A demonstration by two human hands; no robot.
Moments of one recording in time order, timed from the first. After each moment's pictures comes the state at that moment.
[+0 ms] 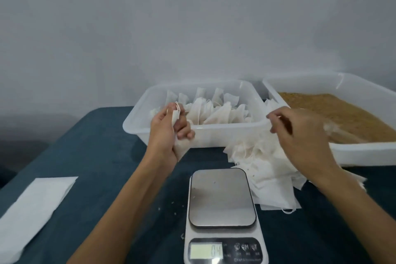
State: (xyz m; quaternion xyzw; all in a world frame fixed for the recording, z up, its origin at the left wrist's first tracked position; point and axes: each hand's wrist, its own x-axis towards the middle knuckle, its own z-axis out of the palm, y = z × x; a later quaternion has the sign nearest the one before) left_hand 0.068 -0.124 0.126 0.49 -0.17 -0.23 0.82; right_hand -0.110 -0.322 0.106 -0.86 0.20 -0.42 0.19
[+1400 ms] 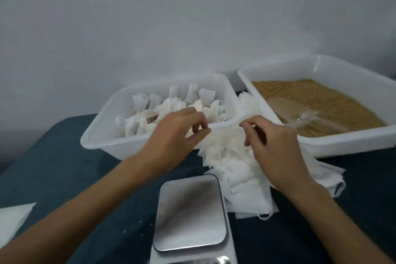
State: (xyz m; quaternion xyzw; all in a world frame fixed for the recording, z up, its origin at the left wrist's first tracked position) left_hand 0.064 -0.185 0.121 0.72 -0.62 0.12 0.28; right_hand -0.113 -0.333 0.073 -0.84 0.19 -0.44 0.25
